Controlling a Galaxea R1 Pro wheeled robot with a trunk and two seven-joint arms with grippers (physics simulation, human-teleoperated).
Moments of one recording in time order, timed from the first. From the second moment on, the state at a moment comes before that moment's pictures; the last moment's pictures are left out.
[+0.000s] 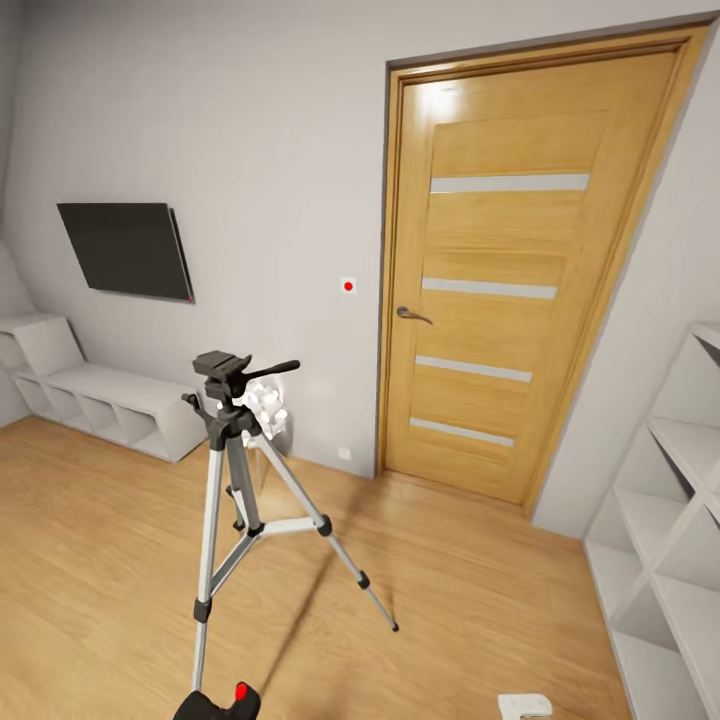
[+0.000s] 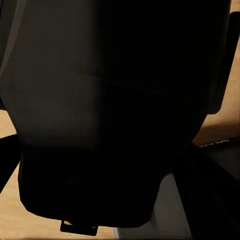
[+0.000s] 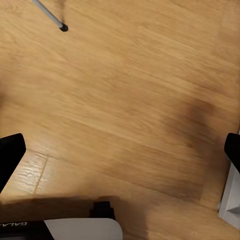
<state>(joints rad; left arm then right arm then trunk) -0.47 0.08 -0.46 0.09 0.28 -0.09 -0.25 -0.38 0.03 -0.19 -0.15 0.23 -0.10 -0.12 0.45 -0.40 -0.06</state>
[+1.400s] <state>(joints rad) -0.46 0.07 -0.46 0.09 0.28 -0.09 -0.23 -0.38 0.03 -0.19 -0.15 0.23 -0.10 -0.12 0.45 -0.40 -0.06</state>
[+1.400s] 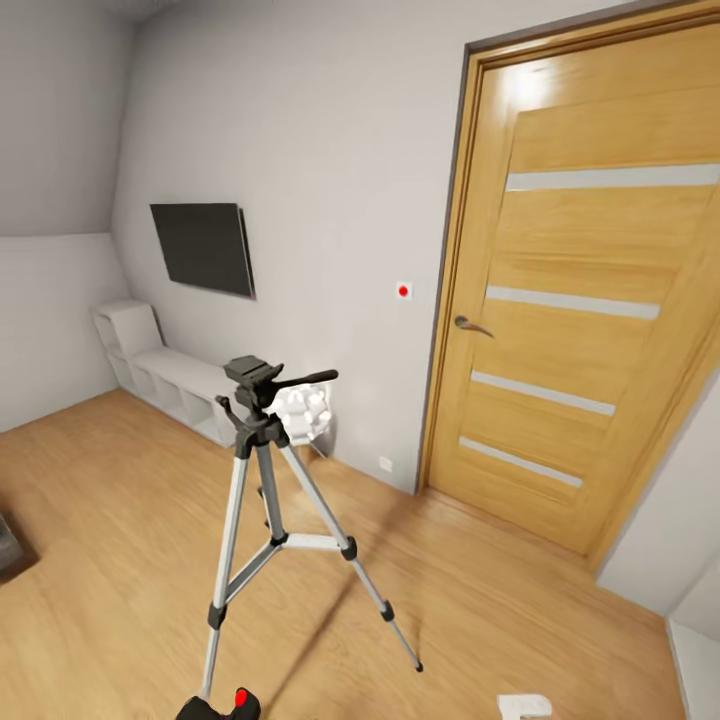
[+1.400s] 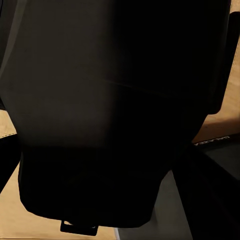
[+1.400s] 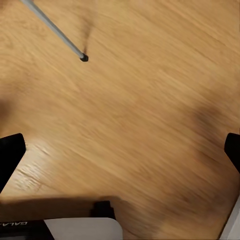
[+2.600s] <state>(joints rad) -0.45 0.07 -0.46 0.09 0.28 -0.09 -0.23 -0.38 0.03 -0.19 -0.15 0.23 -0.10 -0.12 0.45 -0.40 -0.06</state>
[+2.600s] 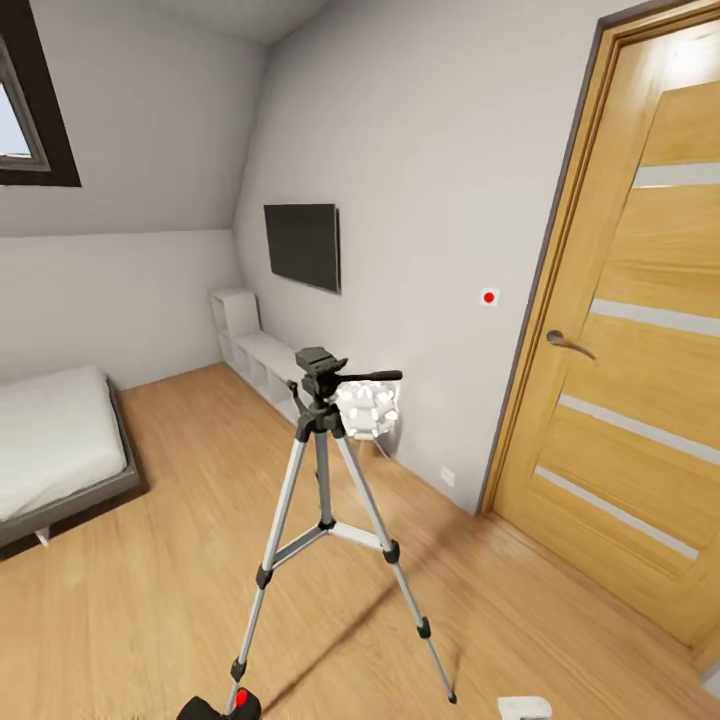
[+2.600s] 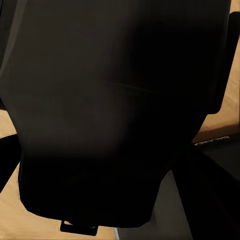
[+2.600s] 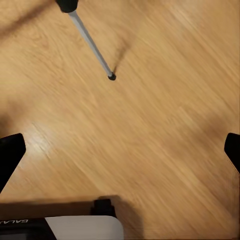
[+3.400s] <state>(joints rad) -0.46 0.07 -0.46 0.09 0.28 -0.09 -0.24 -0.38 0.03 -0.19 -0.15 0.23 -0.10 -0.12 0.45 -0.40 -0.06</state>
